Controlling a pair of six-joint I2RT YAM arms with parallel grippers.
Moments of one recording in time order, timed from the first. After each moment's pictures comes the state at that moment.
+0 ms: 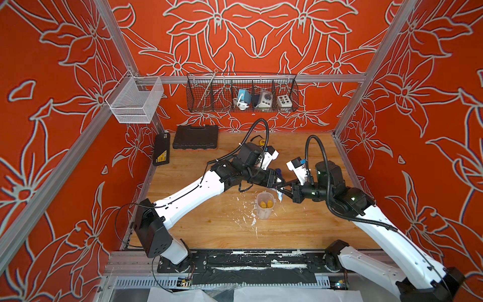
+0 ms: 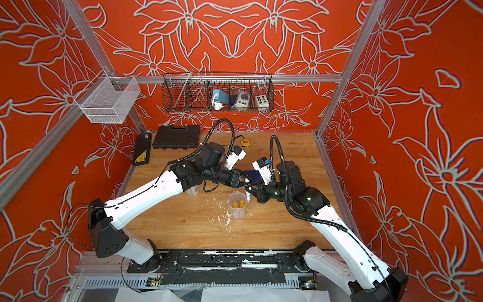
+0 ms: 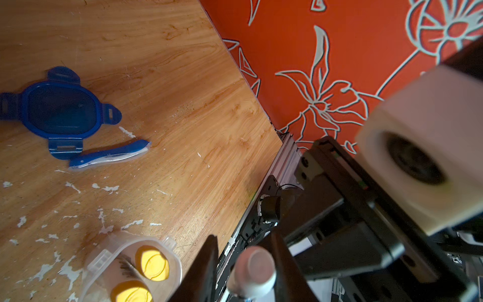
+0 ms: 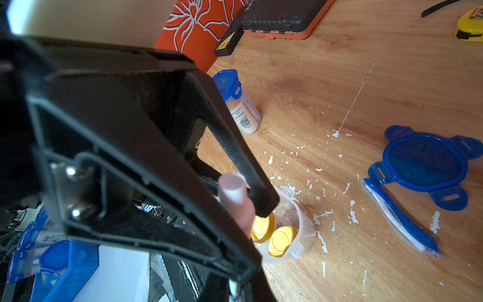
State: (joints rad) left arm -0.78 1.53 1.43 -0.50 0.53 -0.56; right arm 0.56 0.92 0.94 -0.59 -0.56 0.27
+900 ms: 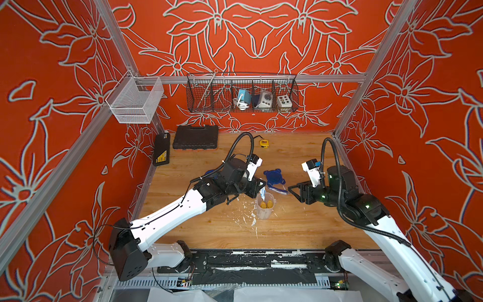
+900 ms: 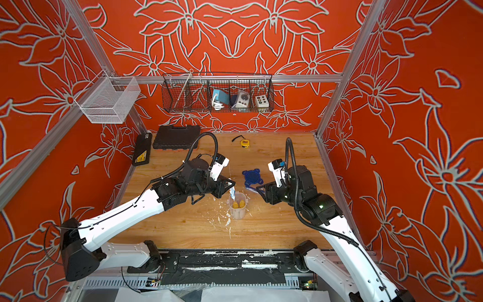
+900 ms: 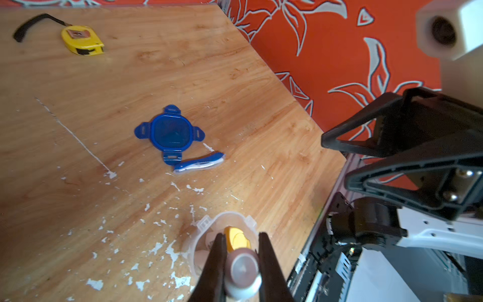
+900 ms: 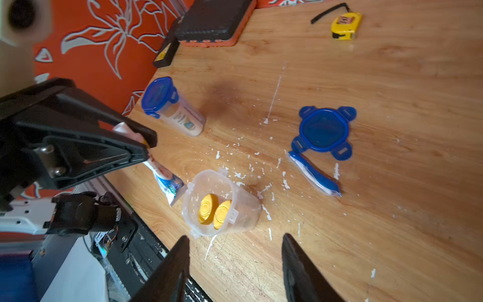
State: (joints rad) left arm -0.80 1.27 1.07 -0.34 0.17 -0.37; right arm 0.45 0.83 0.94 -0.79 -0.34 0.26
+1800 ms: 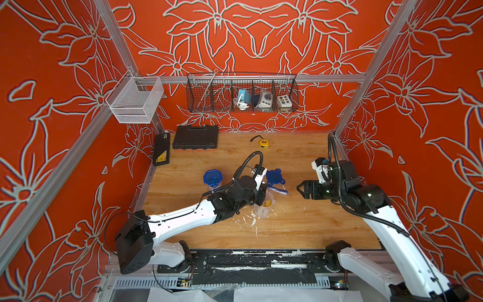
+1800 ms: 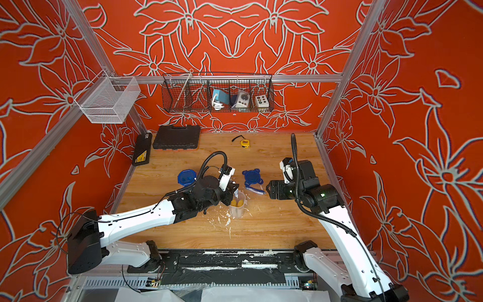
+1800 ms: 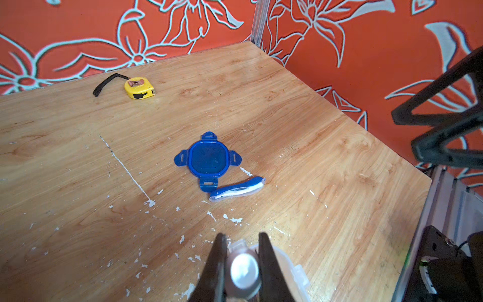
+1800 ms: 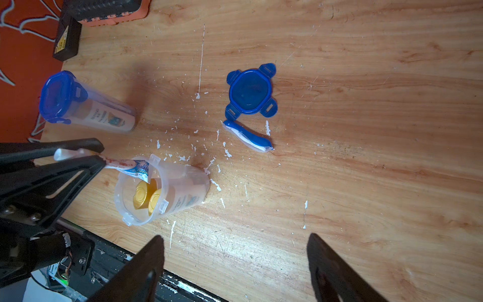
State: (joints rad) left arm -0.94 1.32 0.87 0.00 -0.19 -0.28; right arm 0.34 0.92 1.07 -1.04 -0.20 0.27
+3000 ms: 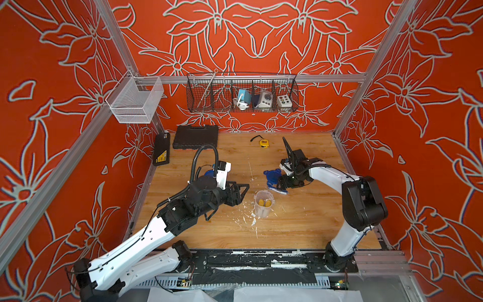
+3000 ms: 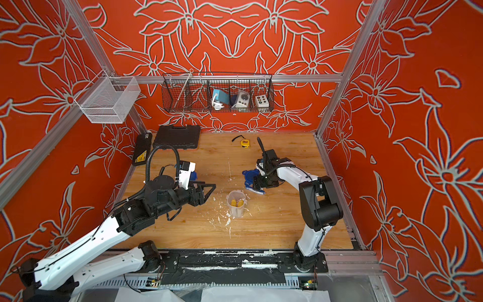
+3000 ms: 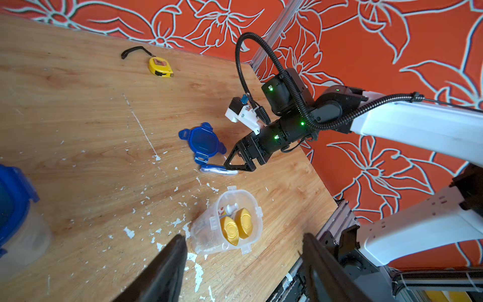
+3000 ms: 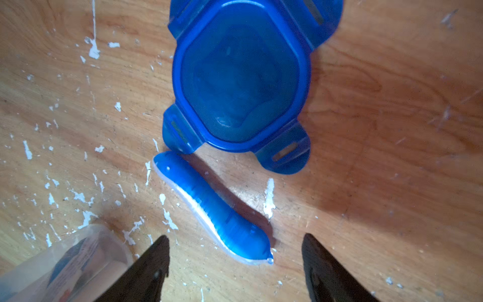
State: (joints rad) left arm -0.77 0.84 0.87 -0.40 0.01 -0.61; right arm 0.35 1.75 1.15 -0.71 -0.26 0.03
